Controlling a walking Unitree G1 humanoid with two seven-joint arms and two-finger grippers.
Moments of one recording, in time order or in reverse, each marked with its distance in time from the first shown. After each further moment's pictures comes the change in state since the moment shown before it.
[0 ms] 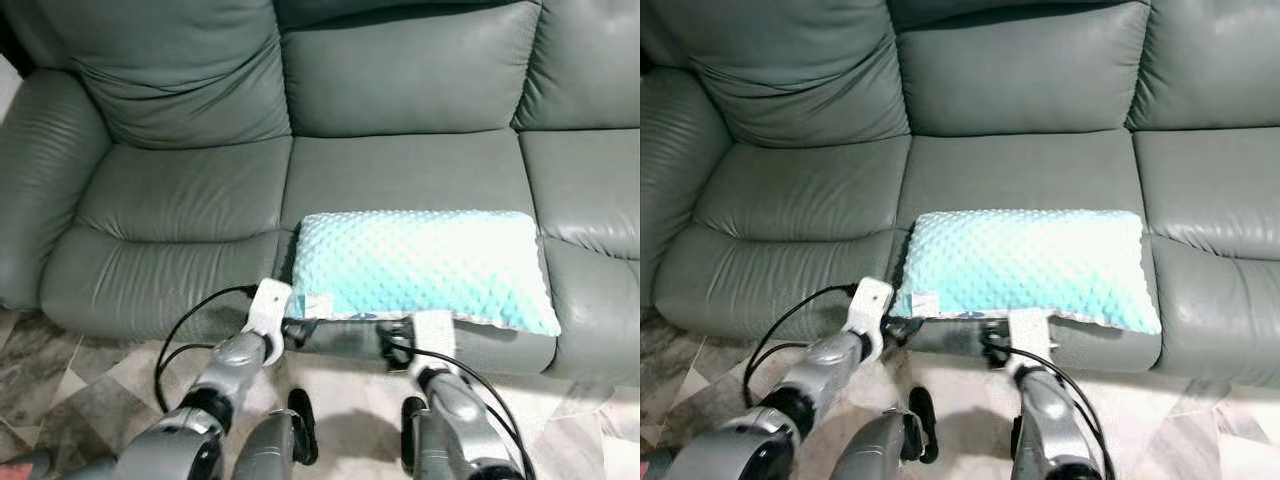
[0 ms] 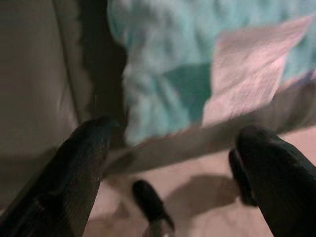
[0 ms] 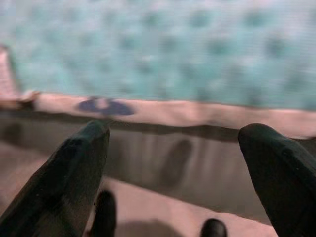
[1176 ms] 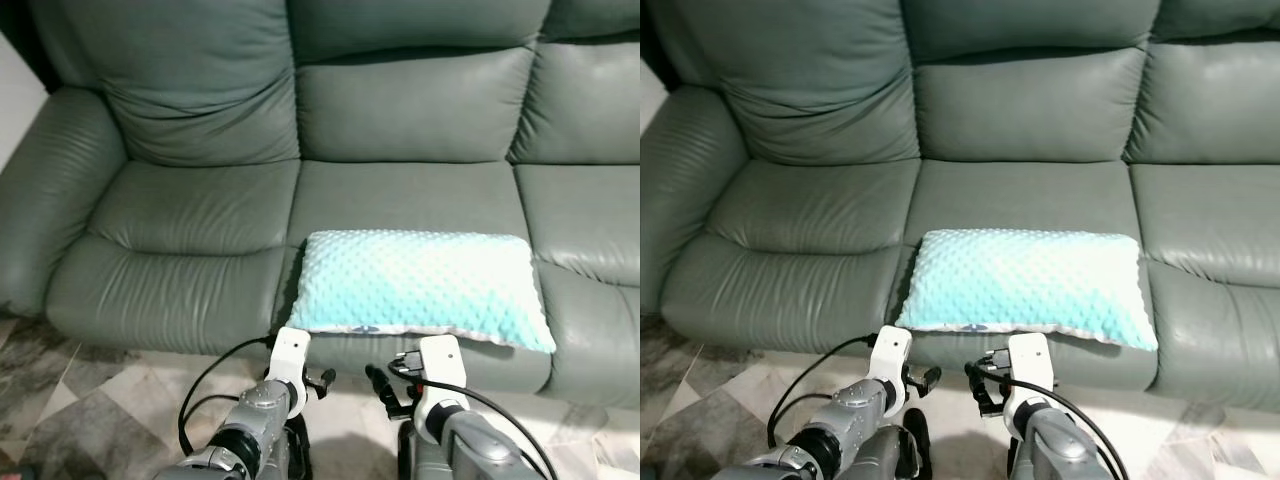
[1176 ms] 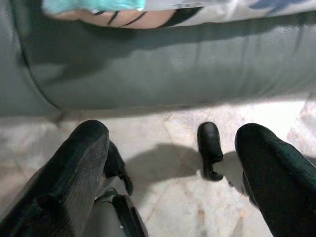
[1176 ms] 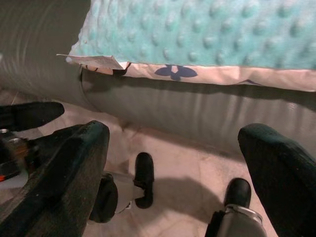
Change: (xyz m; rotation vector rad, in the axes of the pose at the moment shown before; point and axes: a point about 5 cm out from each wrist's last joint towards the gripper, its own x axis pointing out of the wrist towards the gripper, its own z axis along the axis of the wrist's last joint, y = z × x) left arm 0.001 -0.055 -0.050 -0.217 0.186 0.031; right arm -0.076 0.019 0.021 0.122 0.173 0.113
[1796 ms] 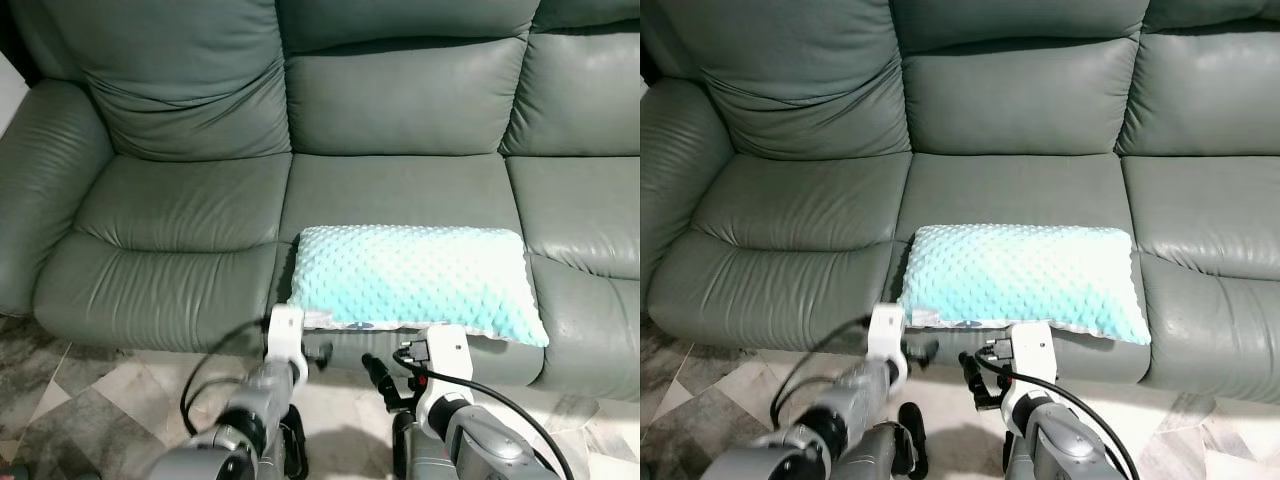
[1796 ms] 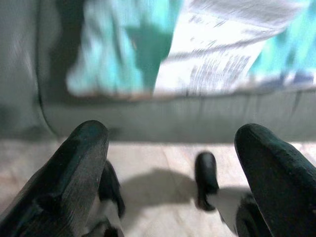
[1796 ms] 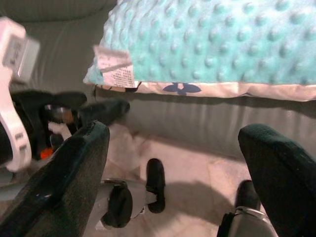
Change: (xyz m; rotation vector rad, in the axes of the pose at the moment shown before) left arm 0.005 -0.005 0.038 -0.058 -0.106 0.056; right arm -0.016 0.010 0.021 0.044 -0.044 0.026
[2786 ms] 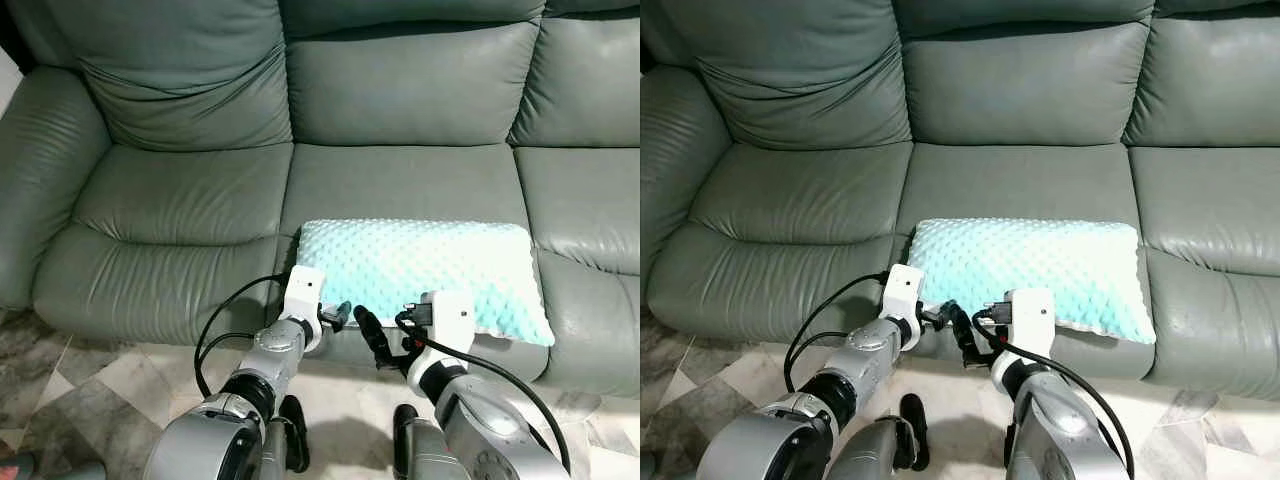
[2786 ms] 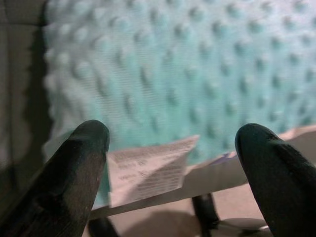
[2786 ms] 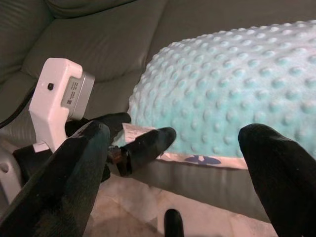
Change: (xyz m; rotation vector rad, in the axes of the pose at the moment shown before) left arm 0.004 -0.020 0.049 0.152 -0.160 -0.159; right arm 0.006 0.014 0.040 0.037 -0.220 0.058
